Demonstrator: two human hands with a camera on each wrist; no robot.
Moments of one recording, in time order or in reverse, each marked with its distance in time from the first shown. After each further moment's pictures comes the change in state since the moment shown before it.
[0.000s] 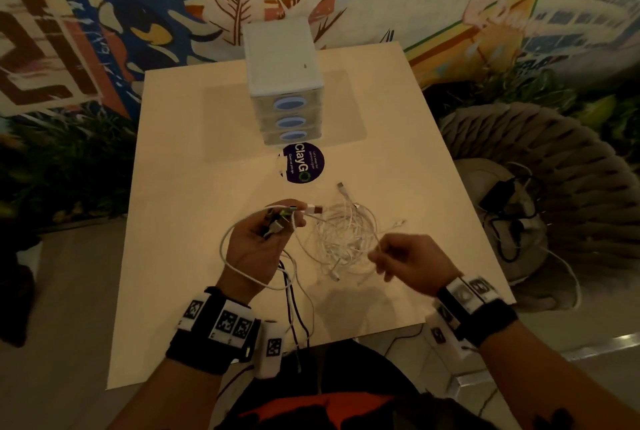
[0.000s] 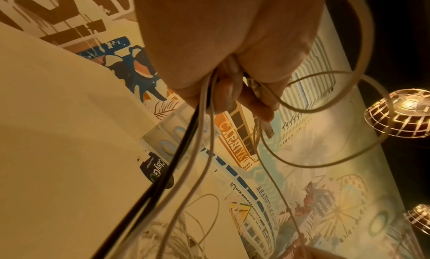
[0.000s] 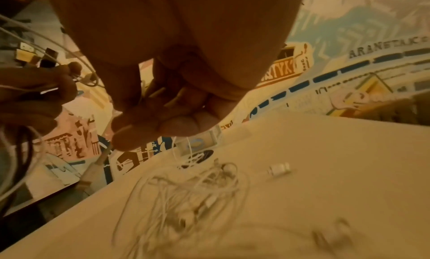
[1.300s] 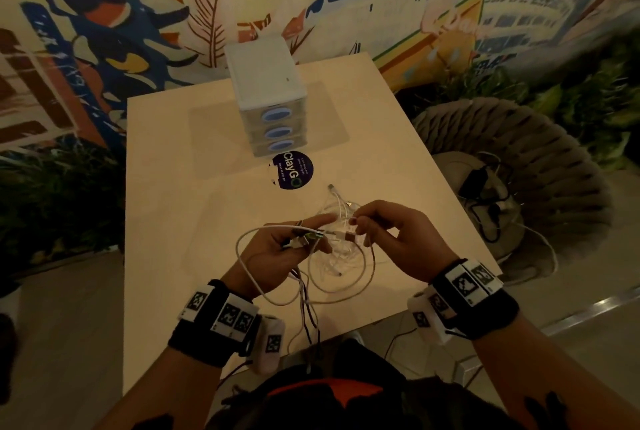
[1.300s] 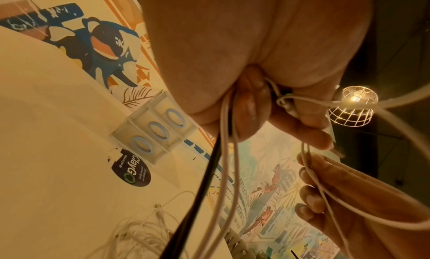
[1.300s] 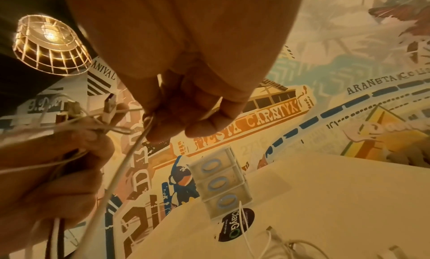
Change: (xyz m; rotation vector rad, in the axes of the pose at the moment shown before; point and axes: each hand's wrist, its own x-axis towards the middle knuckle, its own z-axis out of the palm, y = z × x) left_hand -0.006 0.019 -0.017 0.200 -0.606 0.010; right_hand -0.027 -0.085 0.006 0.045 0.276 -0.270
